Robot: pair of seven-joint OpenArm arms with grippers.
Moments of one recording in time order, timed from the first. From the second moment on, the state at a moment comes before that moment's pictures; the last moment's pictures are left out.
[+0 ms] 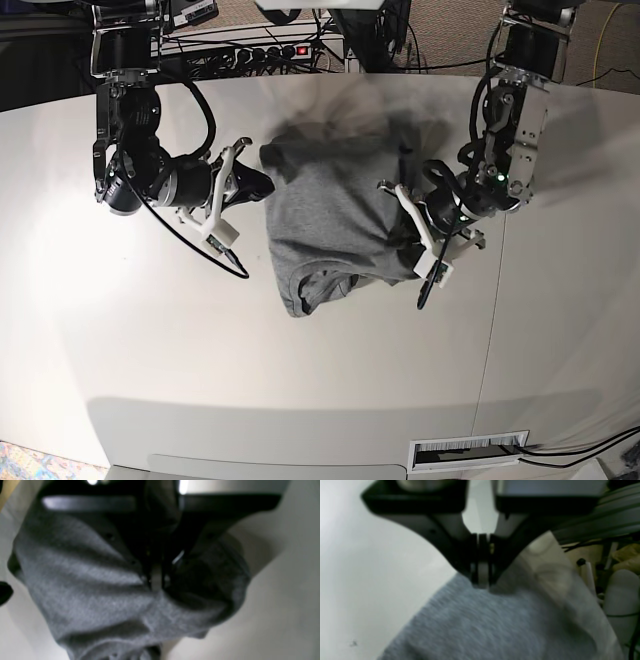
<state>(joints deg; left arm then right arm) -2.2 -14.4 11.9 93.7 -28.3 -17.9 44.0 1.6 18.9 1.3 96.5 53.4 39.6 -79.0</state>
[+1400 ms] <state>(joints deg) 3.1 -20.2 11.9 103.0 -5.7 -8.0 41.7 1.4 18.9 1.3 96.5 51.3 39.6 -75.8</state>
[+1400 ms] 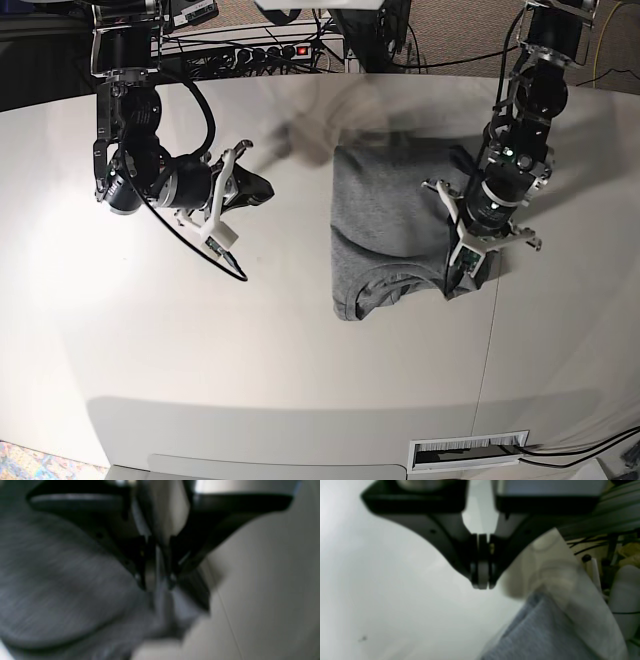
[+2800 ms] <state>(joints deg) -15.2 -21.2 11.9 77.3 -15.6 -11.0 24.3 1.3 11.1 1.2 96.5 48.7 39.6 -69.2</state>
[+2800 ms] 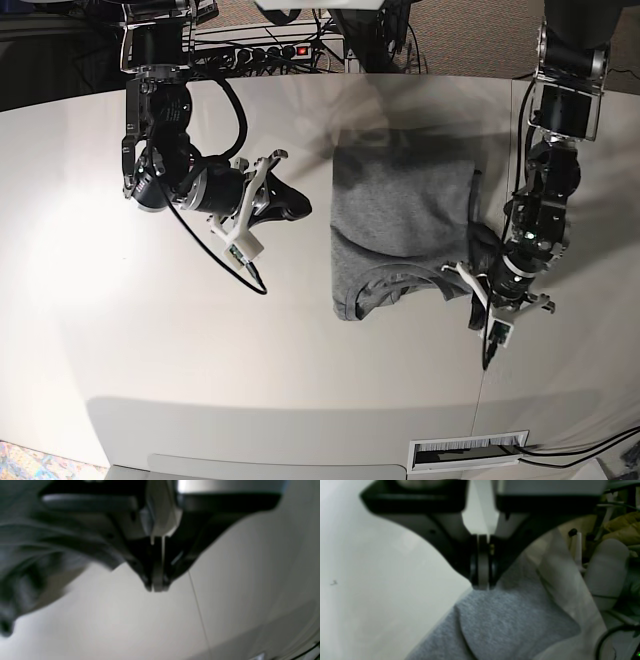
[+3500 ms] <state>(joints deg) 5.4 -16.1 11.8 92.2 -28.7 -16.9 28.3 1.5 12.6 1.3 96.5 44.7 39.6 -68.1</state>
